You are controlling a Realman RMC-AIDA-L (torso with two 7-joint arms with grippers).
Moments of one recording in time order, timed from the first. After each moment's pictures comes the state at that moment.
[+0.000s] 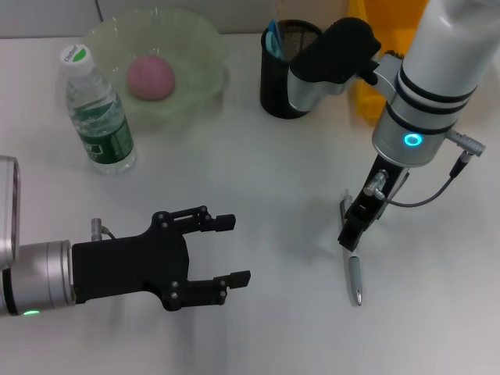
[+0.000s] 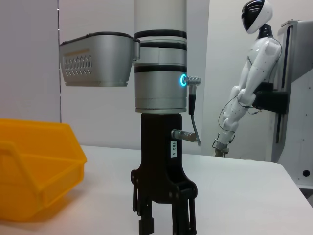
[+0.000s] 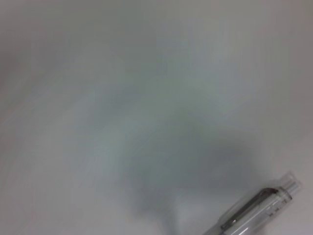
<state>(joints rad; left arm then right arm) -0.41 -2.06 1.02 0.41 1.71 1.63 -0.84 1.02 2.09 -1.57 -0.83 -2.62 -1.57 2.76</state>
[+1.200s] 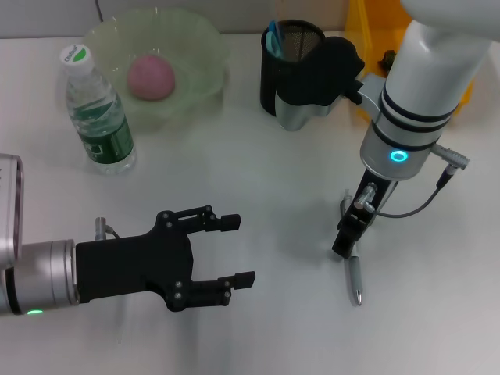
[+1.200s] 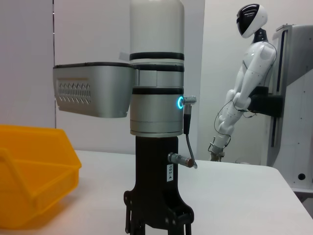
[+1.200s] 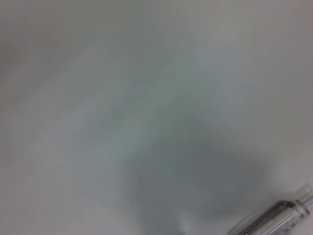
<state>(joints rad) -0.41 -2.06 1.02 0.41 1.71 1.64 -0.84 1.03 2.09 -1.69 -0.78 -2.56 -1.48 2.77</state>
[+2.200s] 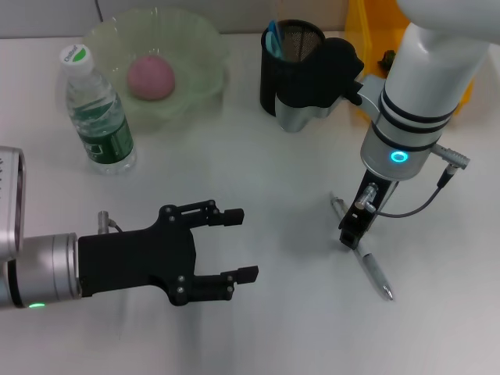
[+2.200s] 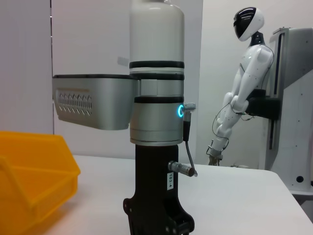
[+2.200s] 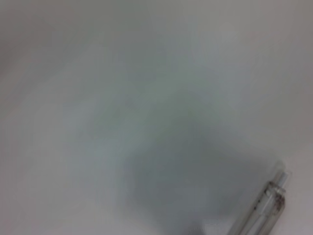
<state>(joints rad) -0.43 -2.06 1.02 0.41 1.70 1.64 -0.85 1.03 2.09 -1.70 -0.78 -2.57 -1.48 2.77</state>
